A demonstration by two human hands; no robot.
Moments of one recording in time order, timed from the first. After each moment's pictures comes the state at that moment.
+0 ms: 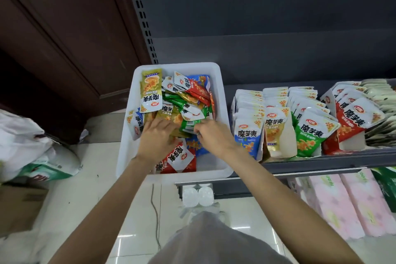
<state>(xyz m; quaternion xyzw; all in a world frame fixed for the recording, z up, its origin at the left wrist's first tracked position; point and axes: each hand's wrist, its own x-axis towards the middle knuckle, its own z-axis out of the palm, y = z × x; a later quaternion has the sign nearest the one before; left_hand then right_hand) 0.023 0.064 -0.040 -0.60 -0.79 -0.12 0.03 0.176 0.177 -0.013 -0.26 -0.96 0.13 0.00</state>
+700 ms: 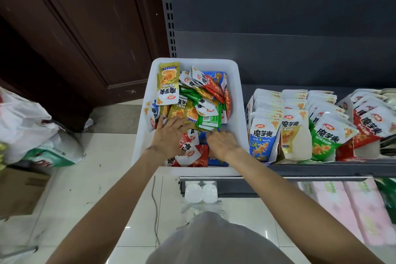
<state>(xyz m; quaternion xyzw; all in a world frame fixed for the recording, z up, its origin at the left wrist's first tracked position) 0.014 0.055 -0.045 -0.60 -0.78 0.12 -0.12 0.154 0.156 -0.047 -0.26 -0.94 0.02 -0.22</state>
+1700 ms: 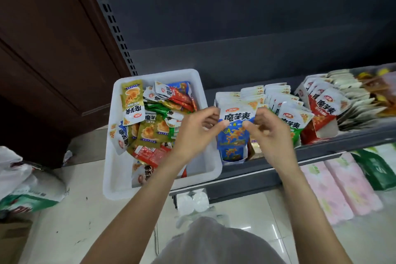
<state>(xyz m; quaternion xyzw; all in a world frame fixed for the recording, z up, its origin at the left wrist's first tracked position) 0.131 0.123 0.047 -0.55 -0.62 -0.49 -0.27 0.302 0.177 0.053 -0.42 -0.71 0.41 0.39</state>
